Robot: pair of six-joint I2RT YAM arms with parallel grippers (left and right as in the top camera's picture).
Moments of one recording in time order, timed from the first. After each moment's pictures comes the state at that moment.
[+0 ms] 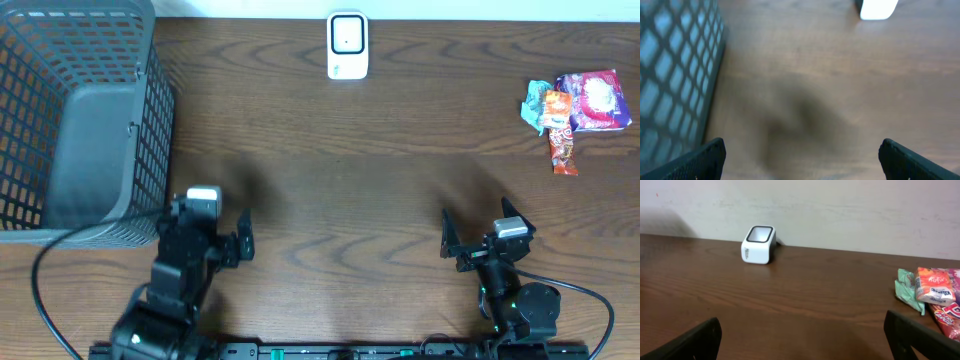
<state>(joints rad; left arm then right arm) -0.34 0.48 0.45 -0.55 -0.19 -0.18 0.03 0.01 0.01 -0.06 -0.16 -0.03</state>
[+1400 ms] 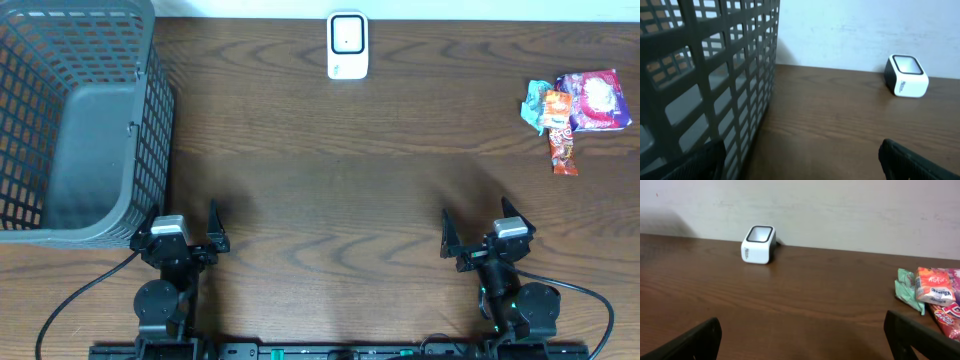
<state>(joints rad) -0.01 0.01 0.01 -0.10 -0.05 -0.07 0.03 0.01 0.01 -0.06 -0.16 -0.03</state>
